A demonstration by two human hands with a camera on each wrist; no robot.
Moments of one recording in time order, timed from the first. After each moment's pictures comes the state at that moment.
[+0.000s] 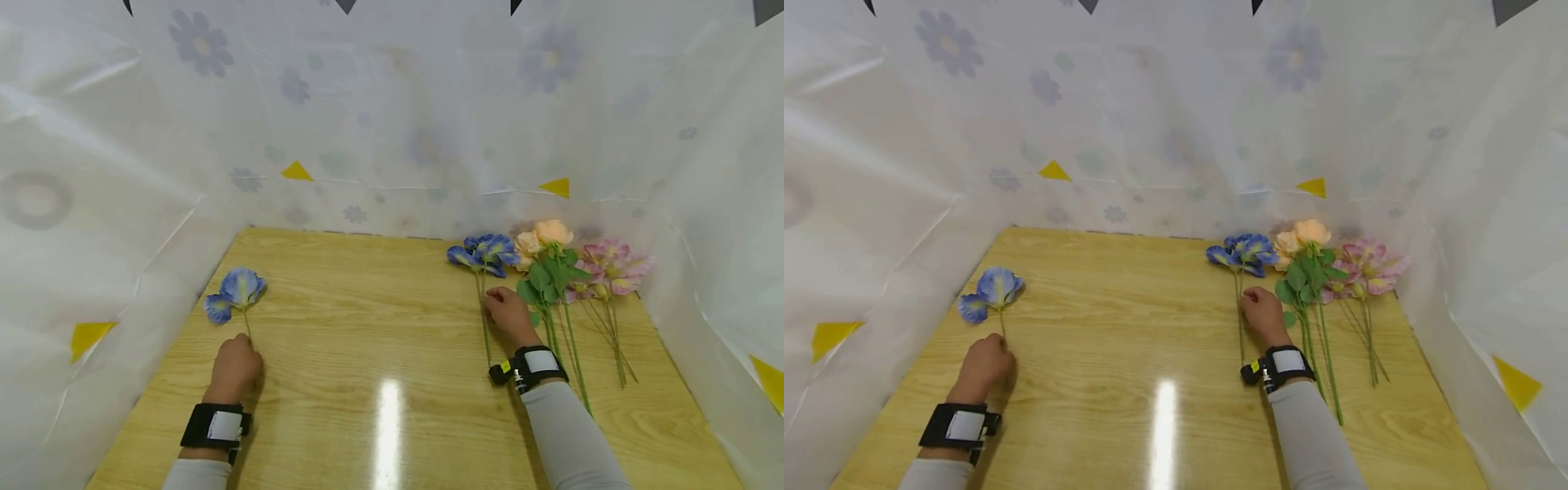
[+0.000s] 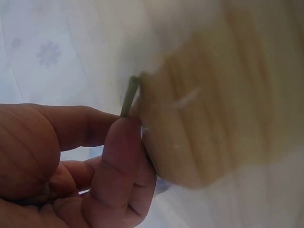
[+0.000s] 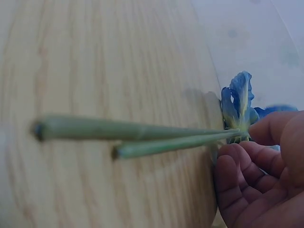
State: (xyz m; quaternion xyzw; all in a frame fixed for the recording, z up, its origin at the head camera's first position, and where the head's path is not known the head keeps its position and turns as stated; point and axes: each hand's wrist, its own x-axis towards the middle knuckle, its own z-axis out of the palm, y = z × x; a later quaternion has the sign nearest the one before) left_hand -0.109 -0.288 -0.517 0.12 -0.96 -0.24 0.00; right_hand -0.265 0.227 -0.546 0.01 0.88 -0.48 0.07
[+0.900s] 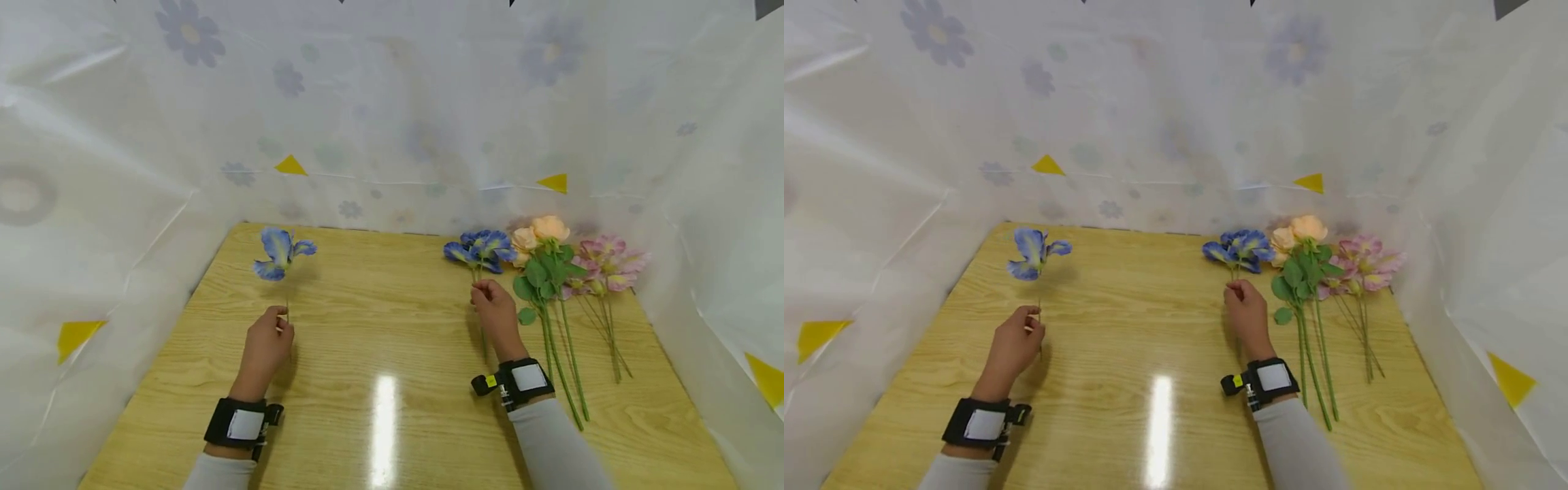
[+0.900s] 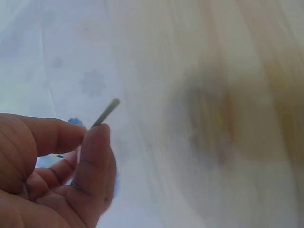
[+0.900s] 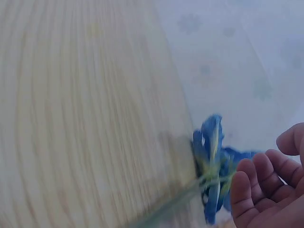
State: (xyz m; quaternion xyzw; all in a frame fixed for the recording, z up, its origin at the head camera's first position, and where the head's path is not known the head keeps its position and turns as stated) left_hand -0.132 -0.227 -0.499 0.08 -0.93 -0.36 0.08; right_hand -0.232 0.184 -0.522 0.01 0.81 -0.59 -0.04
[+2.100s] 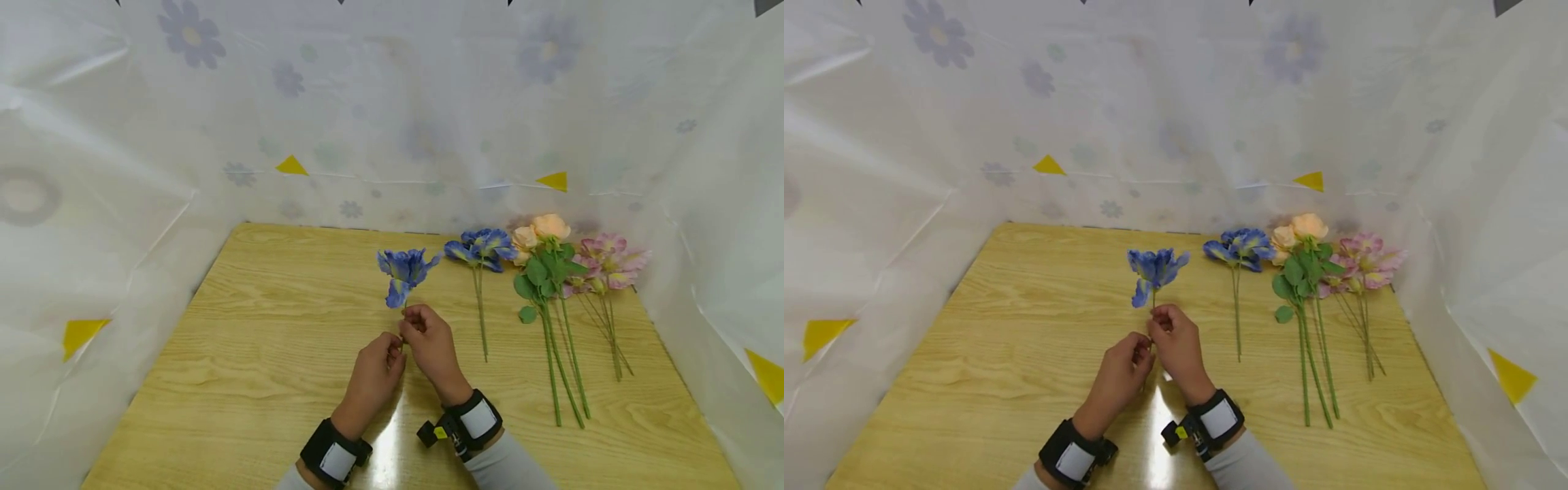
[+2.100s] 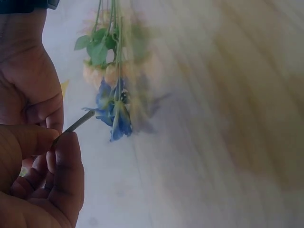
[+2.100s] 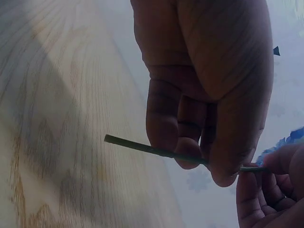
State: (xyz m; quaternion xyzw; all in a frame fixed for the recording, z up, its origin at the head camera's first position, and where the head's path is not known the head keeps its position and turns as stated) left_hand -0.104 -0.059 -0.514 -0.13 -0.88 -0.44 0.13; right_hand -0.137 0.067 -0.464 -0.08 0.76 -0.64 -0.02
